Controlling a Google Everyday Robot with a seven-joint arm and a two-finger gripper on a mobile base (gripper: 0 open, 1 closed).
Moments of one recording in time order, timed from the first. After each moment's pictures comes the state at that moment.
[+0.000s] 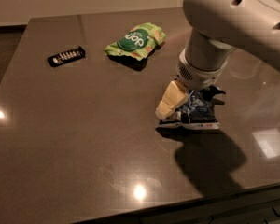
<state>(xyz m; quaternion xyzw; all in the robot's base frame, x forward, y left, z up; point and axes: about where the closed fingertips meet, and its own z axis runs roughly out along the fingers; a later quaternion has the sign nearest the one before) 0.503 -0.129 0.862 -0.31 0.94 -0.02 0.11</state>
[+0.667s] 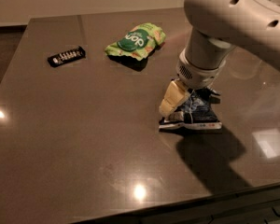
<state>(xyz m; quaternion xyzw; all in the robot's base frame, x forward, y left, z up) 0.511 -0.129 0.854 -0.31 0.94 0.00 0.10</state>
